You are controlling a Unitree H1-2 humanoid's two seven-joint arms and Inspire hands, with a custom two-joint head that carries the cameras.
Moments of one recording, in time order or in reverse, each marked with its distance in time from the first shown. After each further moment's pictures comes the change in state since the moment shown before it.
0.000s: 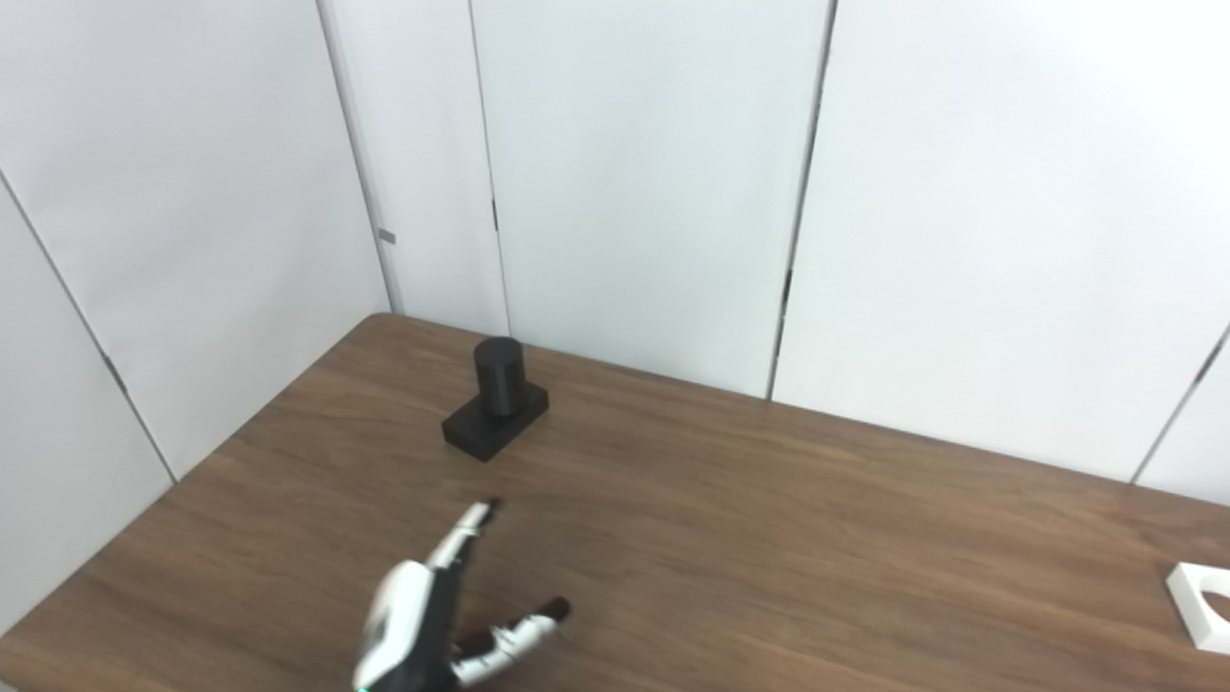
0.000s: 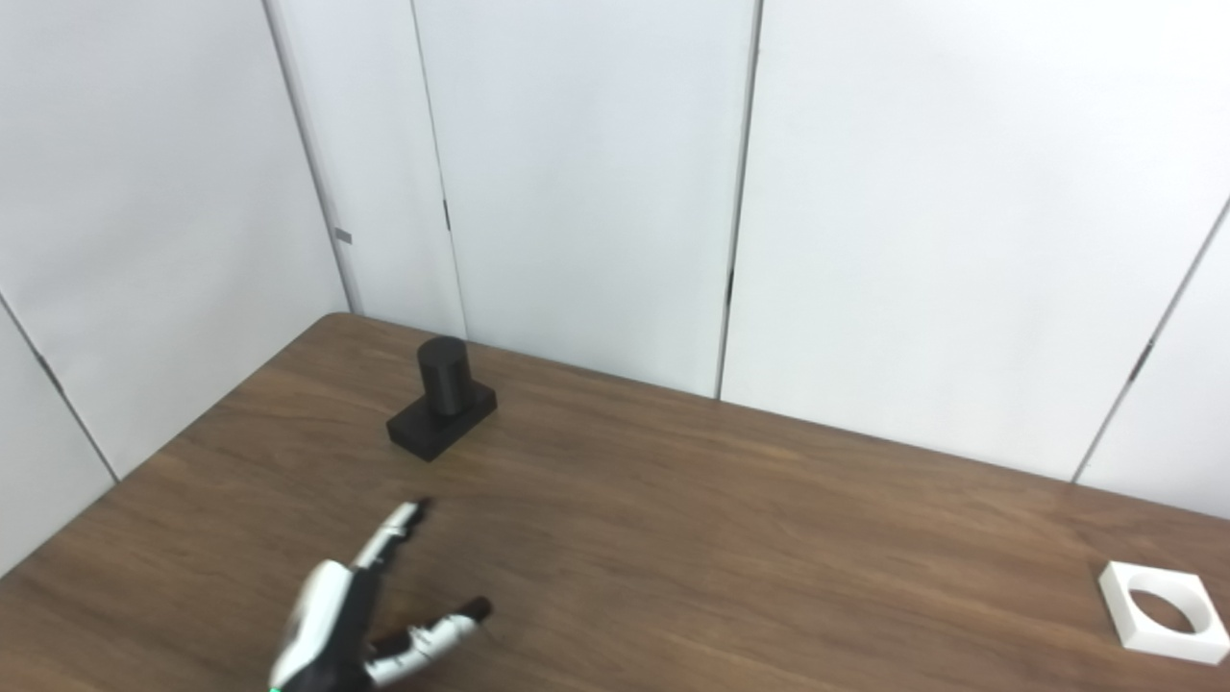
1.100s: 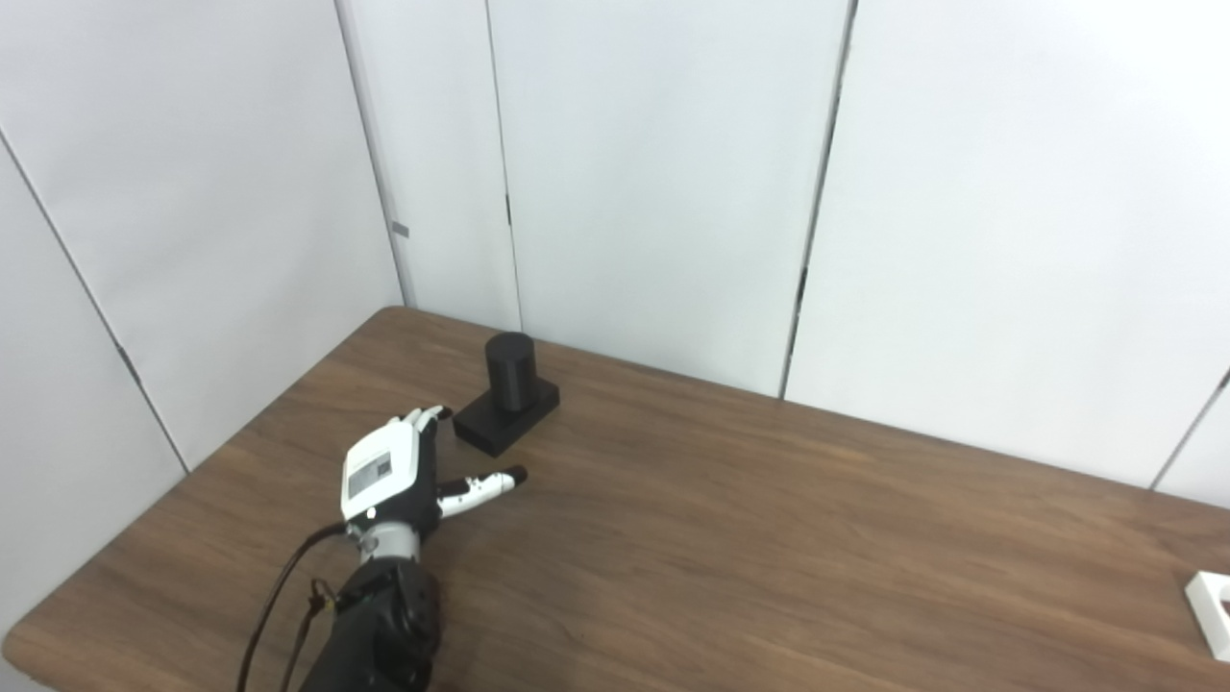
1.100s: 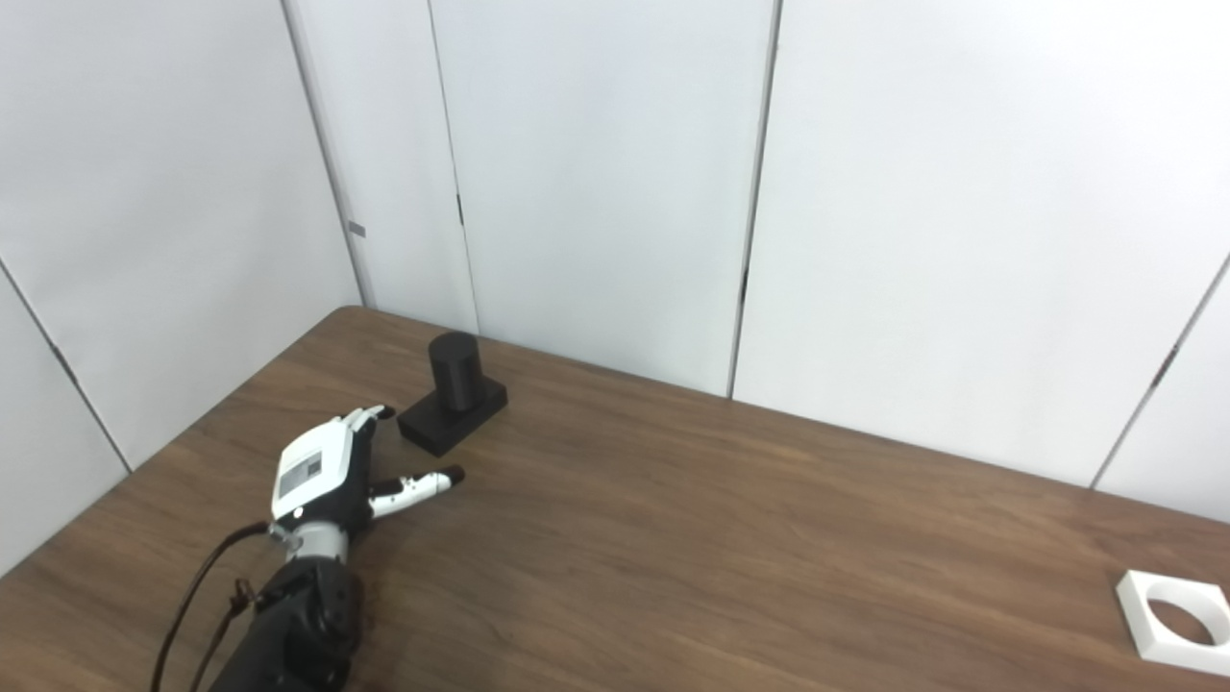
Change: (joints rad) left arm -0.447 0.192 0.026 0.494 0.174 0.223 -0.031; right arm 0.023 0.011 0.003 -0.028 -0.002 0.004 0.003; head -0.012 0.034
